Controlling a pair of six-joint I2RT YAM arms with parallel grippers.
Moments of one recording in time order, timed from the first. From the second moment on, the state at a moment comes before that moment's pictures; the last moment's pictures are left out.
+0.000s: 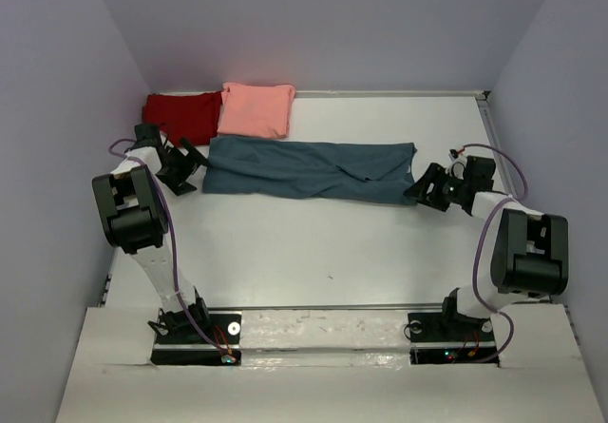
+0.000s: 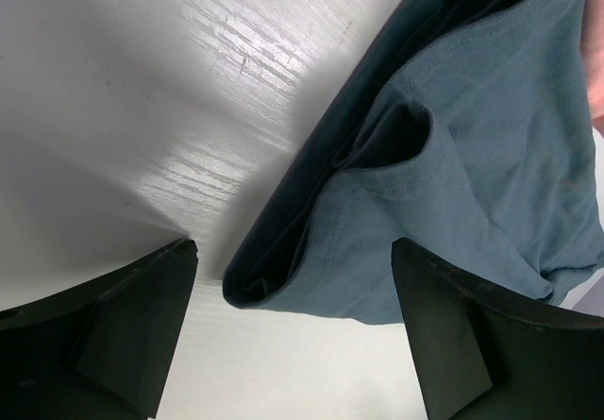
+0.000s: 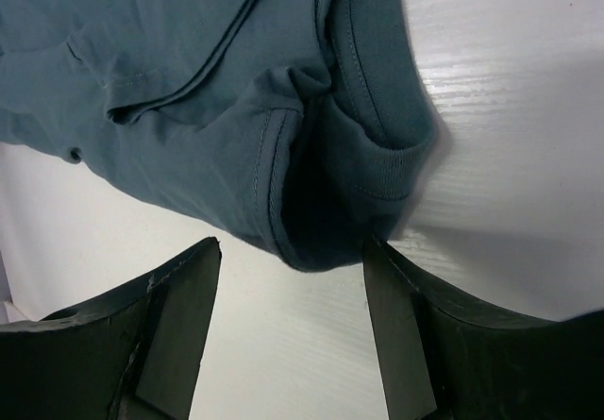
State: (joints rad) left arm 0.29 1.93 1.28 -0.45 0.40 -0.55; right arm -0.19 1.51 0.71 -0.03 -0.63 0.34
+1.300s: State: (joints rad) left arm 0.28 1.95 1.28 -0.46 0.45 -0.55; right arm -0.19 1.62 0.86 -0.19 -0.65 0.33
